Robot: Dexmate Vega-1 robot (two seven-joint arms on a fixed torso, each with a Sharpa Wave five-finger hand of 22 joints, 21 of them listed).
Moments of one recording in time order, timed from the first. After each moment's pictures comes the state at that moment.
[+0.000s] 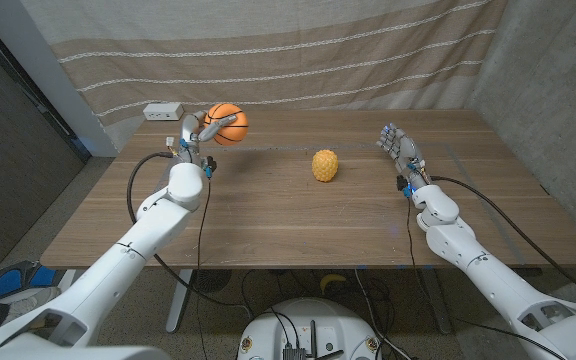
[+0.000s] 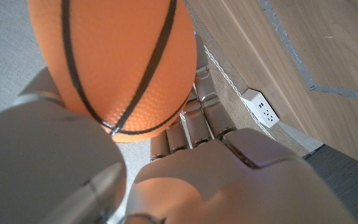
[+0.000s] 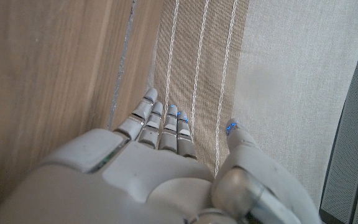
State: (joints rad) left arm 0.92 0.58 0.30 -1.69 -0.25 0.03 0.52; left_hand 0.80 -0.22 0.57 -0.17 0.17 0.63 0.04 0.51 0.42 0.78 -0.01 0.36 0.43 0.94 0.06 0.40 0.38 0.75 -0.08 1.05 0.36; right arm -0.85 -0.46 -0.36 -1.23 0.62 0.43 0.00; right_hand 0.39 0.18 0.40 -0.08 0.19 0.28 0.09 0.20 0.18 0.29 0.08 0.22 0.22 0.17 0.04 0.28 0.38 0.26 0.04 0.41 0.17
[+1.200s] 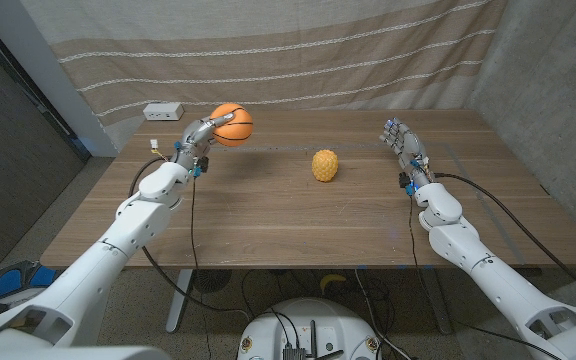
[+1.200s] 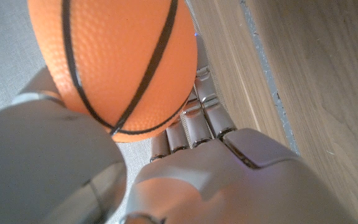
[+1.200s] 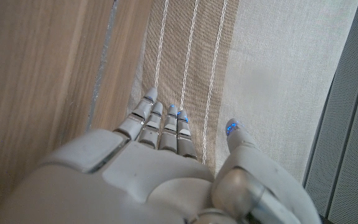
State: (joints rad) left arm 0.90 0.62 0.25 -1.55 -0.70 -0.13 0.03; left_hand 0.80 -0.22 0.57 -0.17 0.17 0.63 0.04 0.50 0.42 0.78 -0.01 0.35 0.45 0.94 0.06 0.40 0.39 0.74 -0.07 1.09 0.36; right arm -0.88 -0.48 -0.35 -1.31 0.59 0.45 -0.05; right_hand 0.39 0.17 0.40 -0.08 0.19 0.29 0.09 0.20 0.18 0.29 0.08 0.22 0.22 0.17 0.04 0.28 0.38 0.28 0.04 0.38 0.17
